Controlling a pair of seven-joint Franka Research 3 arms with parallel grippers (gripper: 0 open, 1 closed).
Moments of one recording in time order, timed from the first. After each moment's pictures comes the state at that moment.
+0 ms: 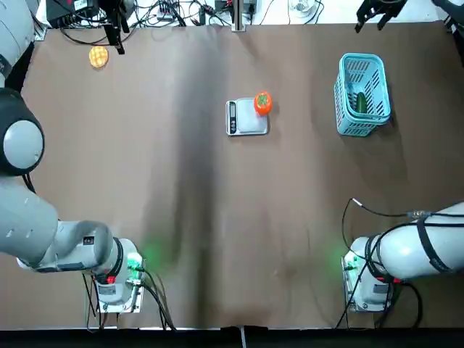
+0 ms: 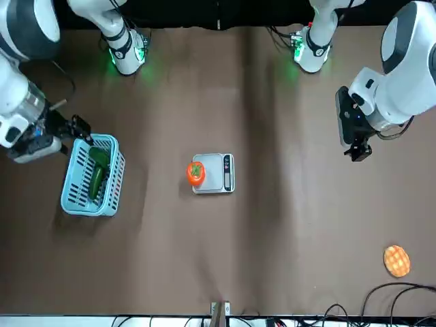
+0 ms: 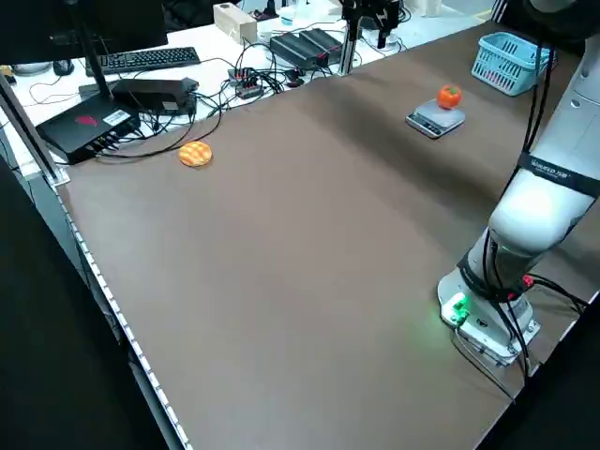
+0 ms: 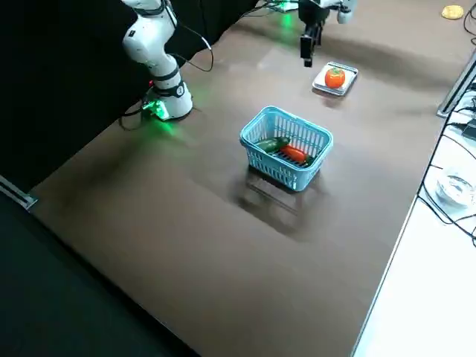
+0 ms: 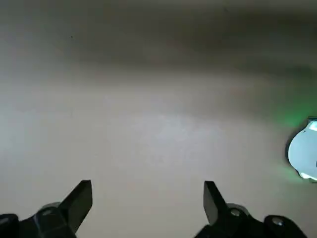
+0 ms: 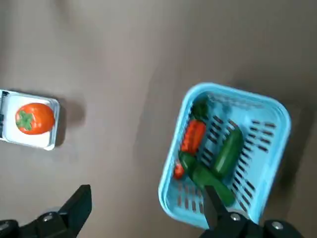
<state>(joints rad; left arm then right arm) 0.03 0.11 -0.24 -1.62 0.01 1.58 1.33 0.25 -0.03 -0.19 -1.80 0.10 1.82 -0.15</state>
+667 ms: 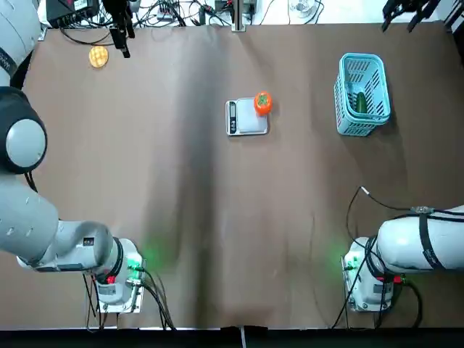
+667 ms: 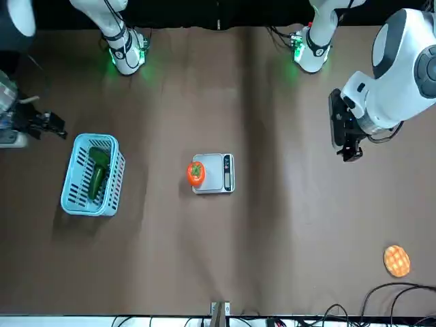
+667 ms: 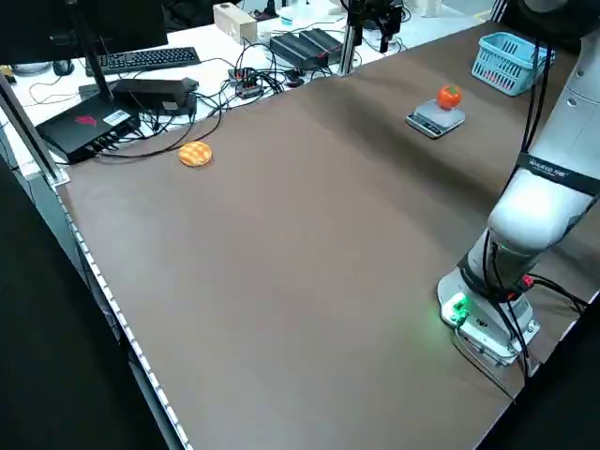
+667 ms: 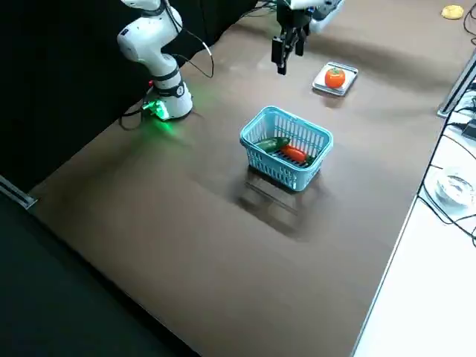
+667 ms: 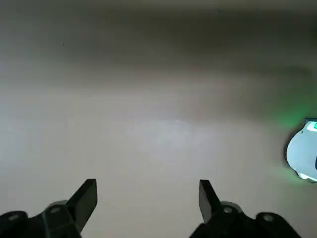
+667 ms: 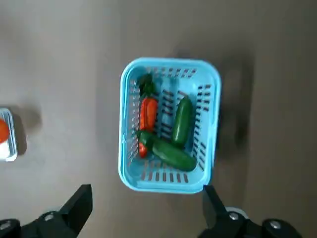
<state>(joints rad) 0.01 0.13 -0.24 -1.62 0.01 1.58 1.33 -0.05 -0.05 0.00 -1.78 0.02 1.74 -0.04</state>
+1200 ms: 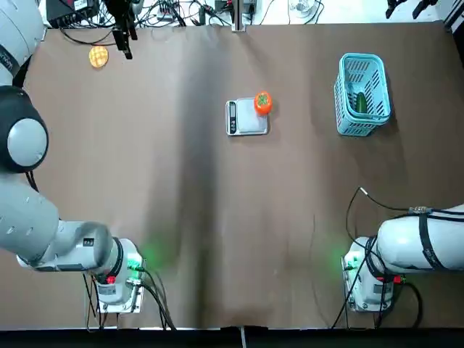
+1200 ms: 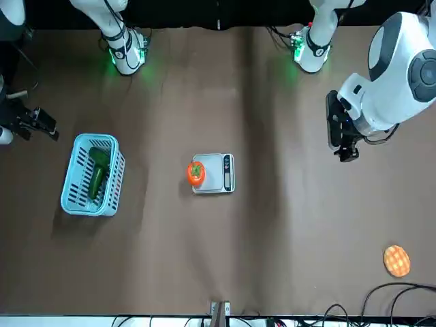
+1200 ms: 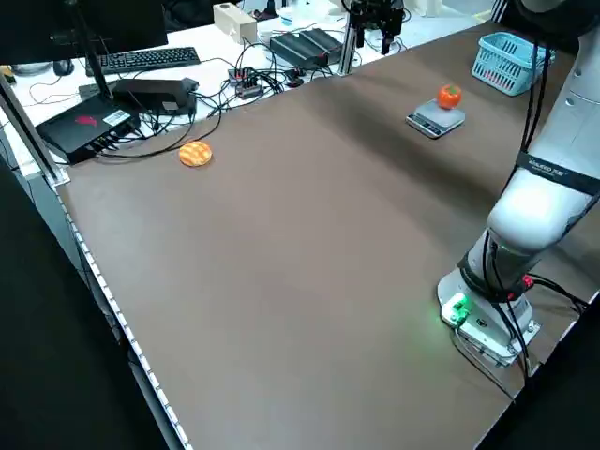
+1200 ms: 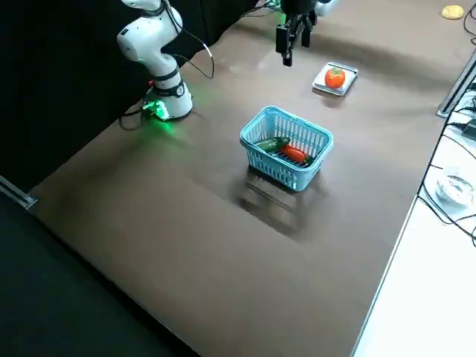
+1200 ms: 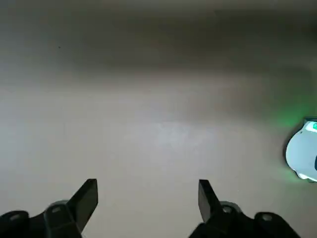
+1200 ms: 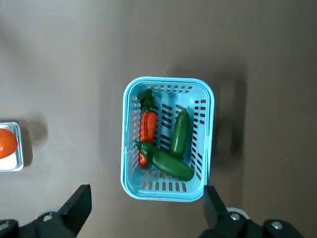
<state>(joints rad) -0.01 0.14 -0.24 -1.62 0.01 1.58 1.33 -0.06 -0.04 0.01 -1.71 0.02 1.73 -0.03</state>
